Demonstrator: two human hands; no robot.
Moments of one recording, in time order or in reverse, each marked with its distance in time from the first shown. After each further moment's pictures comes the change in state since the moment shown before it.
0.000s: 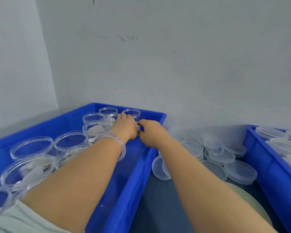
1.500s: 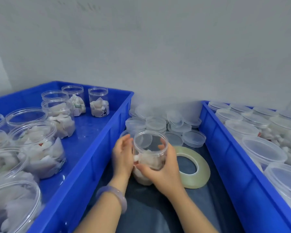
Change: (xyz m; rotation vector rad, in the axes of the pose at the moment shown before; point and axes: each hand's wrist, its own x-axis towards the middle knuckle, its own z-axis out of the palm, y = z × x) left_hand -0.144 0.092 0.114 -1.634 0.158 -0.208; right_hand -0.205 0.077 0.054 0.691 0.506 0.221
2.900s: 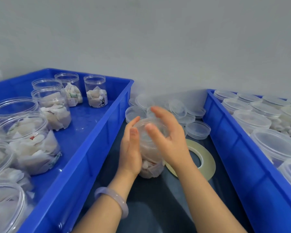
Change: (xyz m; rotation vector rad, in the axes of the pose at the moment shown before) left_hand -0.025 0.017 0.005 -0.133 -0.326 0.248; right_hand 0.038 -0.057 -0.012 0.039 -0.040 -0.181
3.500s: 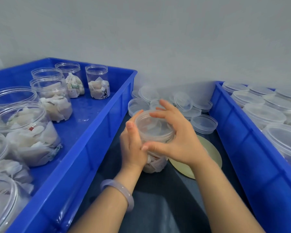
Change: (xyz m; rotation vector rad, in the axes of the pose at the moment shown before) left_hand 0.002 -0.012 0.006 0.039 0.203 0.080; right_hand 0.004 0.011 -0.020 -0.179 -0.279 -0.022
